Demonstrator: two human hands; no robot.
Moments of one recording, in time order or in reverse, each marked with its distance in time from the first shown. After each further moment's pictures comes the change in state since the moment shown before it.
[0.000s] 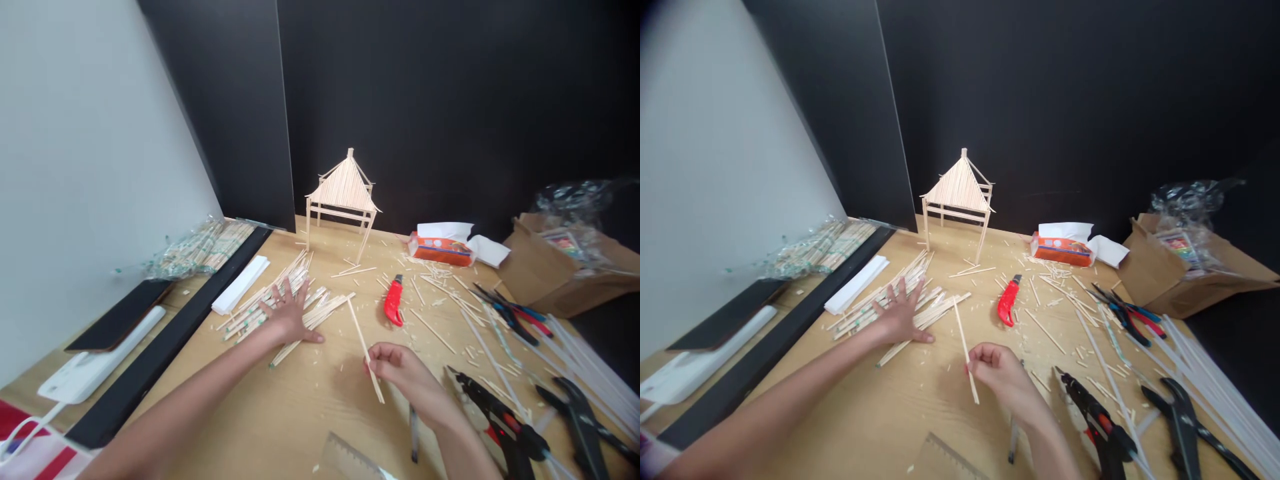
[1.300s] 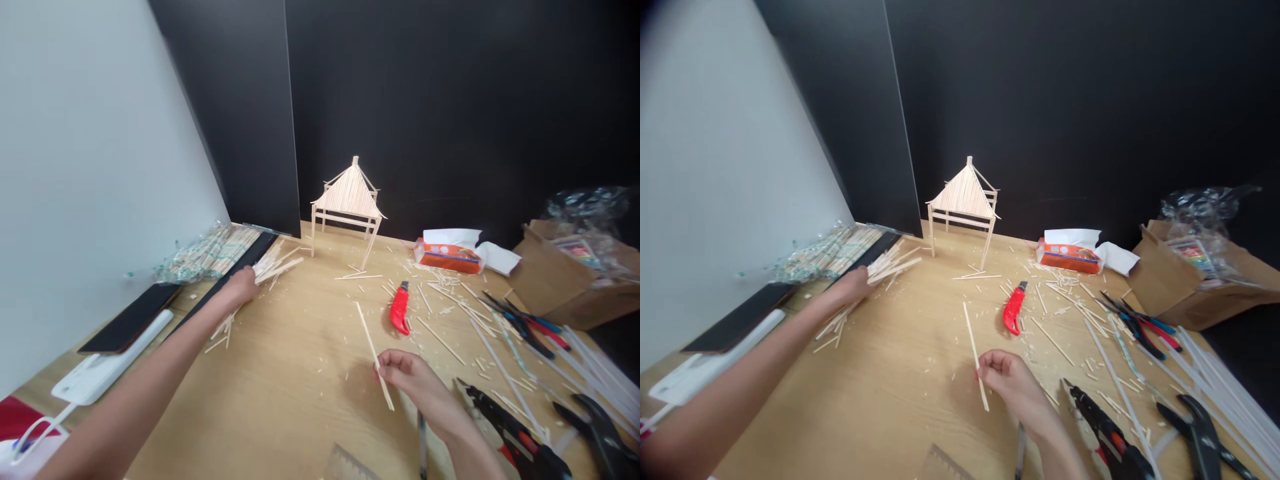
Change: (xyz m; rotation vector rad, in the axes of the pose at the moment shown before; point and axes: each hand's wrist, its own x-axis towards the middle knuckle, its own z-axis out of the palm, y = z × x) left_hand 0.041 -0.106 -0.071 0.058 0.174 -0.237; right_hand 0.004 0.004 -0.007 -0.032 0.027 0.002
